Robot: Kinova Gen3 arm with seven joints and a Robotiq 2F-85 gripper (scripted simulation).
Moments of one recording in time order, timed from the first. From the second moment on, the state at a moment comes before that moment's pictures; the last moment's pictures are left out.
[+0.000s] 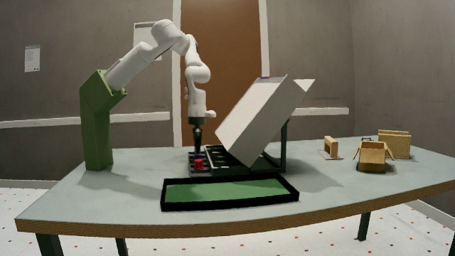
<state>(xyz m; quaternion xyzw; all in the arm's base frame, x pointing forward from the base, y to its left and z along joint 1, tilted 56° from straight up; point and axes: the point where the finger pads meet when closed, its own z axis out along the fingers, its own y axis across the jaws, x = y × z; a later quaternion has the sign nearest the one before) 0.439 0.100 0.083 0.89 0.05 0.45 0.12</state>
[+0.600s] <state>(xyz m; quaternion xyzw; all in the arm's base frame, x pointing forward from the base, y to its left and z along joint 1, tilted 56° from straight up) 0.422 0.102 0.094 0.89 0.05 0.45 0.12</state>
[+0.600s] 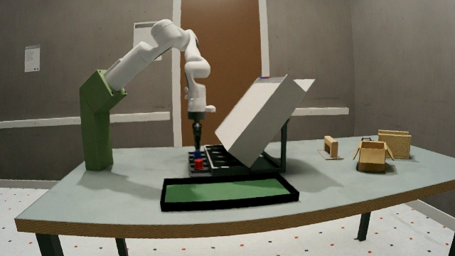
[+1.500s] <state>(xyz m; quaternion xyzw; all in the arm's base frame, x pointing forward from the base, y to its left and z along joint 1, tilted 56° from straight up) 0.405 0.106 0.107 0.89 0.05 0.45 0.12</state>
